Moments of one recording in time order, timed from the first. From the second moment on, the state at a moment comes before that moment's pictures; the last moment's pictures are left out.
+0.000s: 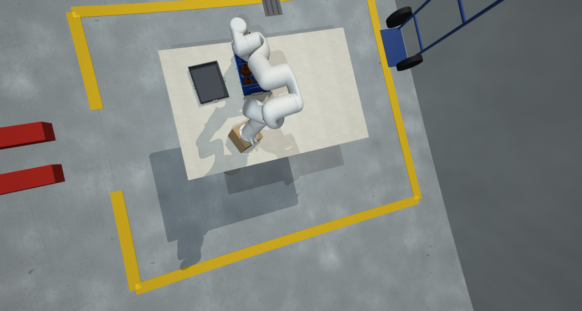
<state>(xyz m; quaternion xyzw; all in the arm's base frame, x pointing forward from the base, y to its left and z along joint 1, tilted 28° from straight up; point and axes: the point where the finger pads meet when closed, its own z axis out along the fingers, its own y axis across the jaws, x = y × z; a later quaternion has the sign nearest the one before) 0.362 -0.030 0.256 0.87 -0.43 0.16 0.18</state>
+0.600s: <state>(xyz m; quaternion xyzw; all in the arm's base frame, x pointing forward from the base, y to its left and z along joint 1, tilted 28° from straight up) 0.375 -0.040 0.266 0.87 -0.43 0.16 0.18</state>
